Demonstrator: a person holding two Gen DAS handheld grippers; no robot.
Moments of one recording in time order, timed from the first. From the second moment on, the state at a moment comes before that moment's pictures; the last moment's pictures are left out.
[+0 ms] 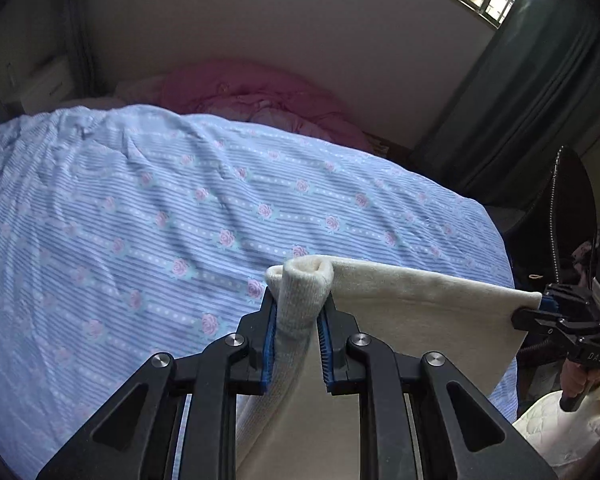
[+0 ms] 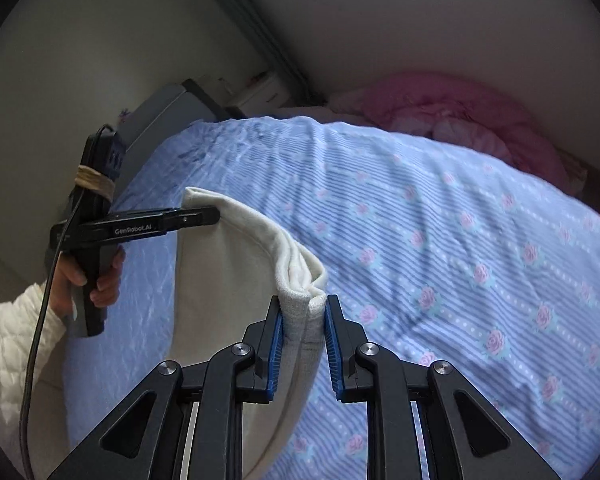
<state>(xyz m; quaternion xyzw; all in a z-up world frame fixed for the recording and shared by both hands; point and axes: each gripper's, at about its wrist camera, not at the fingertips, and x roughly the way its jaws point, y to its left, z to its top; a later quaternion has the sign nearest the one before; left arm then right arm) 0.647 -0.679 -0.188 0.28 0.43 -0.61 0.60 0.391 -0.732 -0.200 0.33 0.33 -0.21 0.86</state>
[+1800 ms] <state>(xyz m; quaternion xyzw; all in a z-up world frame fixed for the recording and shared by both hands) 0.634 -0.126 -0.288 -0.04 0.58 -0.34 0.74 0.437 -0.262 -0.274 0.11 0.57 0.17 0.80</state>
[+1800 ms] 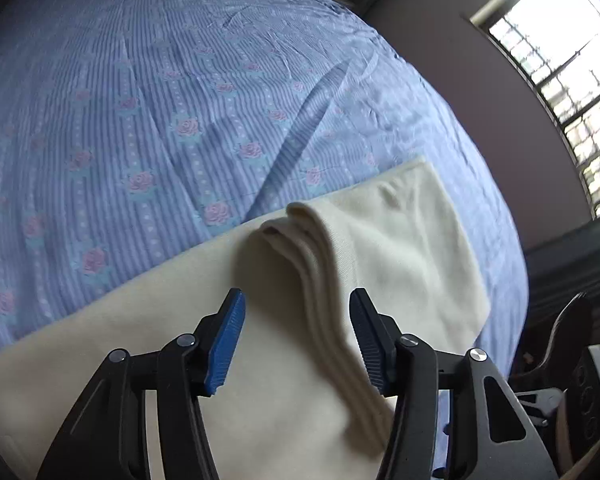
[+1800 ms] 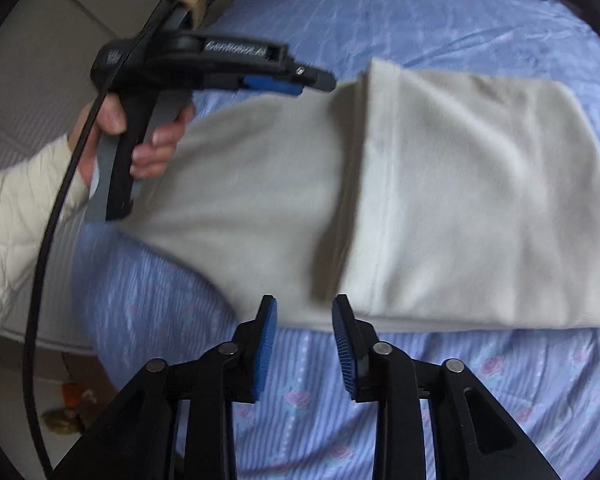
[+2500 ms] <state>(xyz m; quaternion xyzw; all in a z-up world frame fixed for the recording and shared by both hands) 0.644 -0.160 -0.285 -0.12 0.56 -0.35 0.74 0.462 -0.233 -0.312 0.01 0.59 0.12 0.80</state>
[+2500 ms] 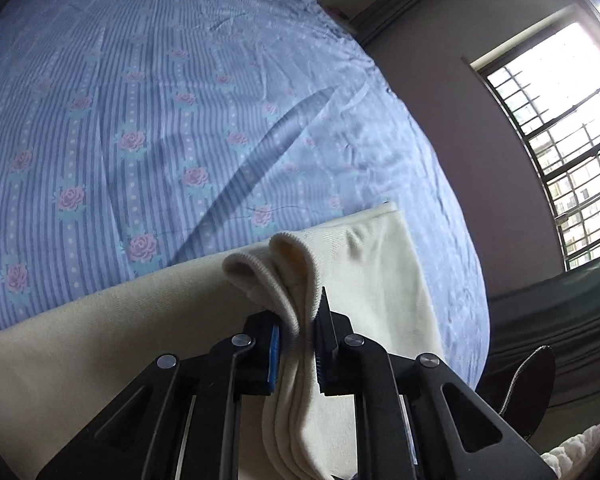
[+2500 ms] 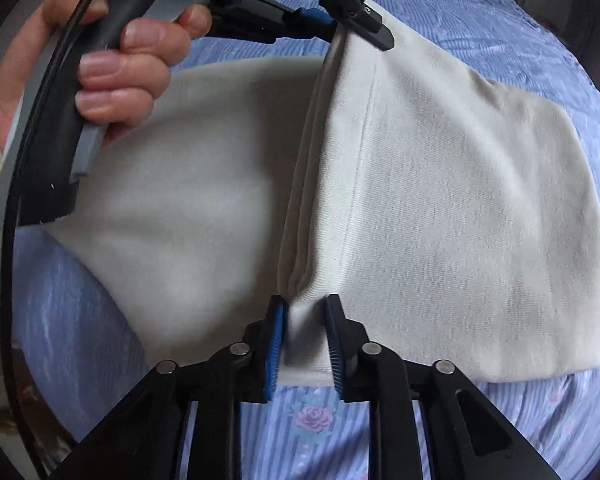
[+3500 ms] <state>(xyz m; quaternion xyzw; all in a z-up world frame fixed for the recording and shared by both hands) 0.559 -0.040 -0.167 0.10 0.48 -0.14 0.86 0.420 -0.230 -0.190 0.03 0.52 0.13 0.84</state>
